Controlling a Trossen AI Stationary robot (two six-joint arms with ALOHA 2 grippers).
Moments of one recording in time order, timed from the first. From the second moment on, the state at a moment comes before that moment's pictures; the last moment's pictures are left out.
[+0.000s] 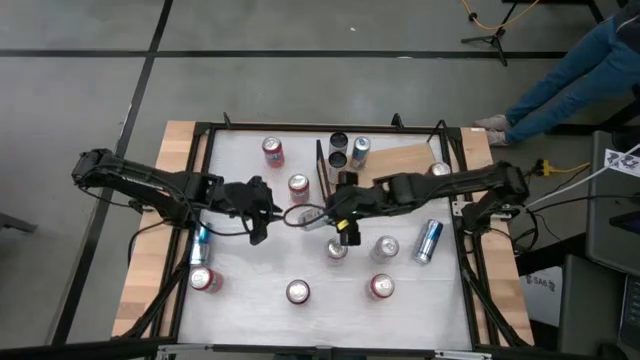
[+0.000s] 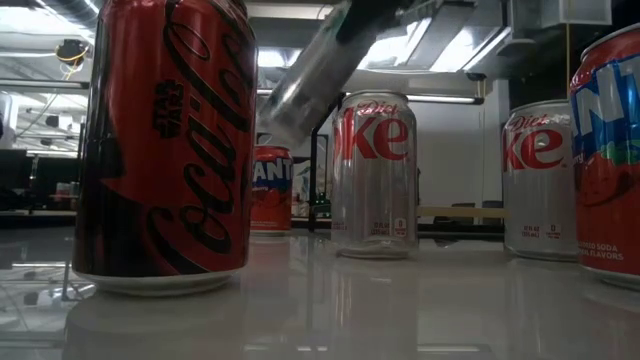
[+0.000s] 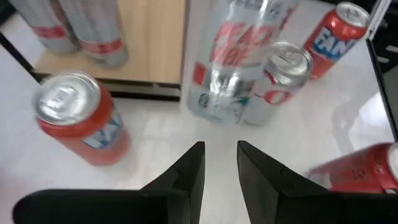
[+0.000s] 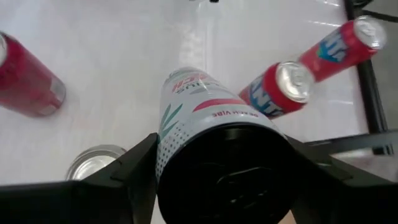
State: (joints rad) left arm -0.16 1.10 0.83 -0.43 -0.20 -0.38; right arm 0.17 1.72 1.62 -0.80 0.21 -0.05
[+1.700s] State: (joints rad) left arm -0.21 1.62 0.82 -0.01 -0.30 -0.36; right arm 0.17 1.88 1.62 -1.02 0.17 -0.06
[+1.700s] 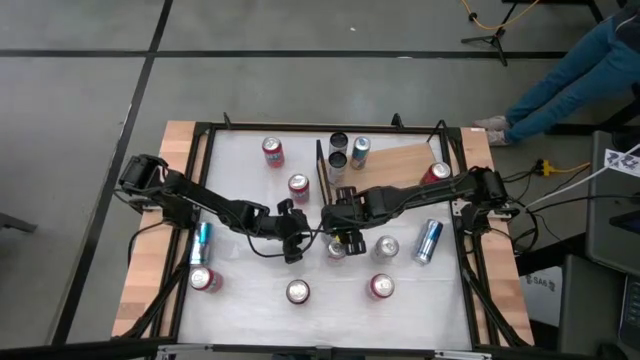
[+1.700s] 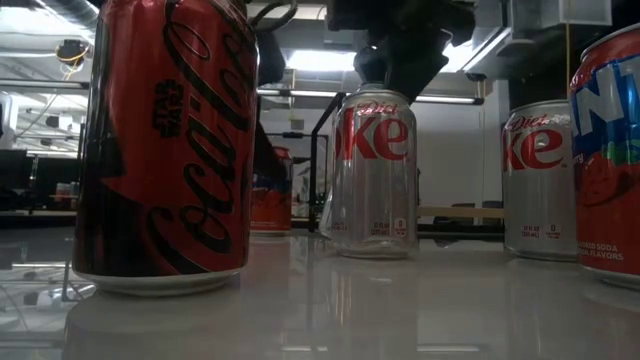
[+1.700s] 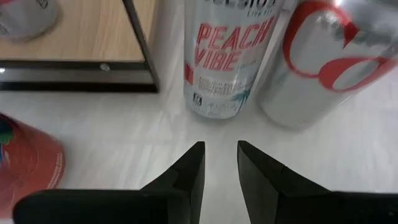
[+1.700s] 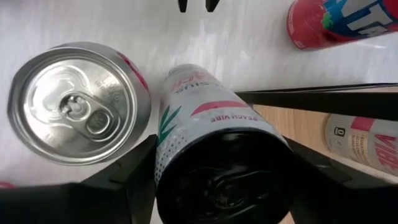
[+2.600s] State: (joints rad) left arm -0.21 1.62 0.82 -0.01 -0.31 -0.36; right arm 0.17 1.88 1.62 -1.01 0.17 -0.06
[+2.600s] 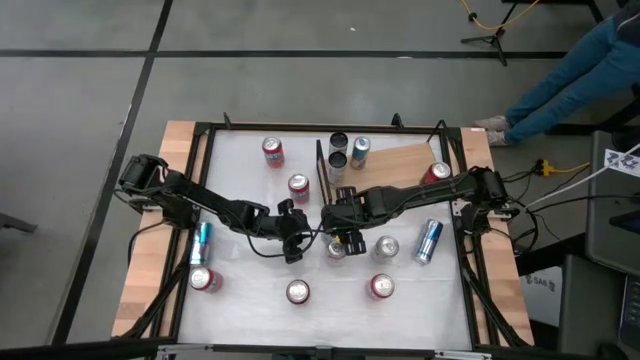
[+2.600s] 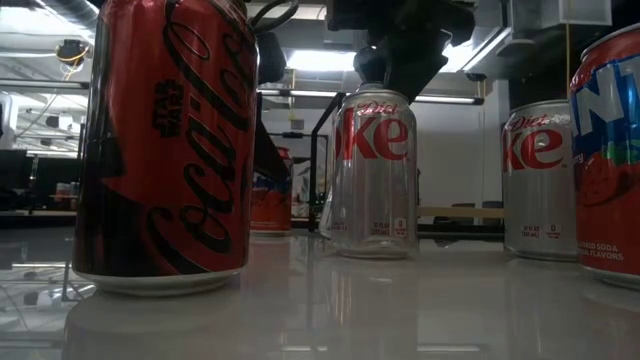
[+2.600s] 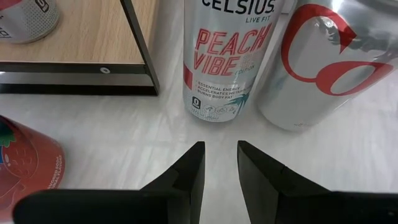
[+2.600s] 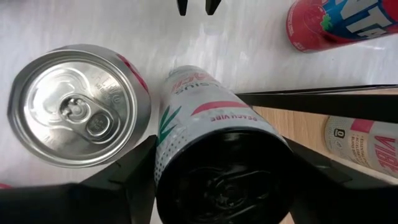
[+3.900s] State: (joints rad) left arm -0.21 1.62 0.82 -0.01 -0.31 -0.36; right arm 0.17 1.88 1.62 -1.00 0.17 -0.06
